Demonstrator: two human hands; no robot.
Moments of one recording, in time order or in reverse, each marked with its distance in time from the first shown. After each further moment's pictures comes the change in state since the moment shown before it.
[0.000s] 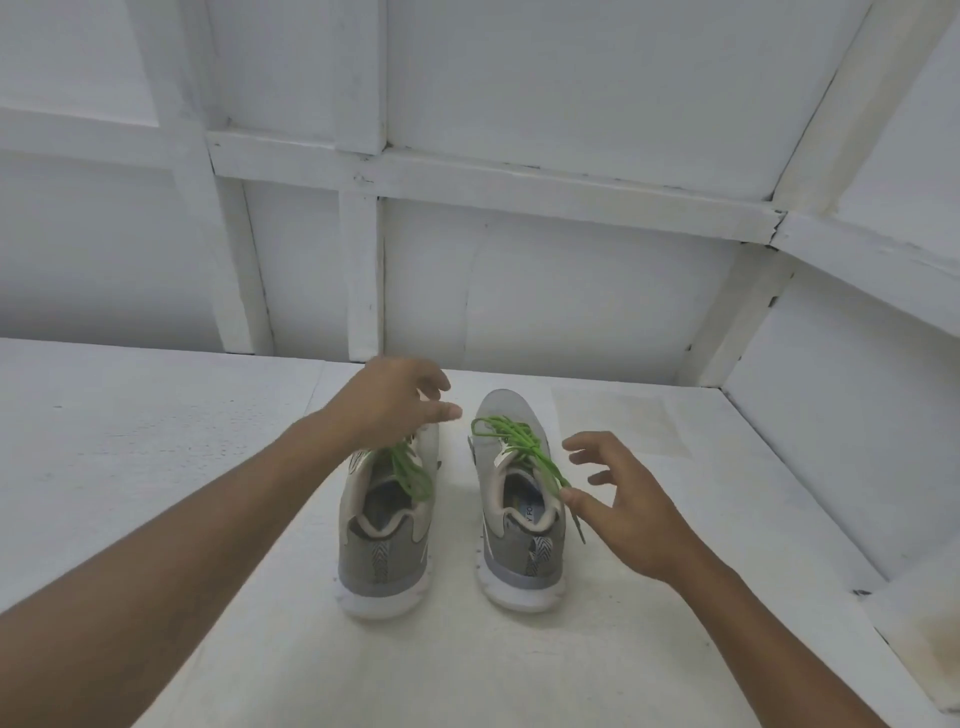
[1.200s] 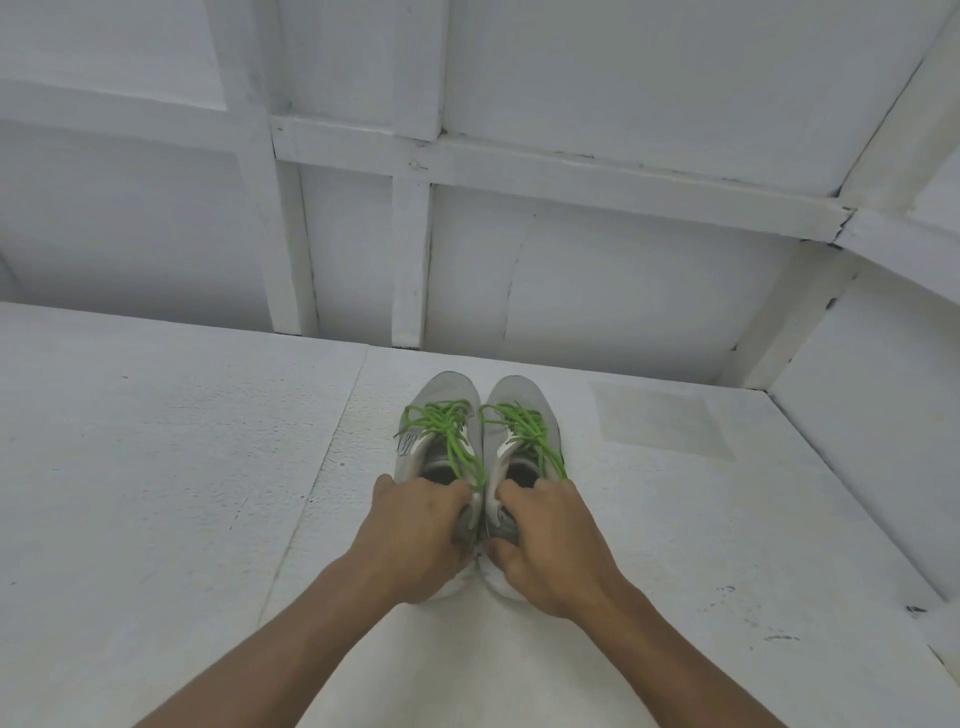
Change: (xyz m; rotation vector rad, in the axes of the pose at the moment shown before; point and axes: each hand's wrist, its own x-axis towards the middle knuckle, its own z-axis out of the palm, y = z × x) left_hand -0.105 -0.011 0.058 0.375 -0.054 0.031; right_hand -0.004 -0.074 0.090 -0.511 -0.103 -0.231
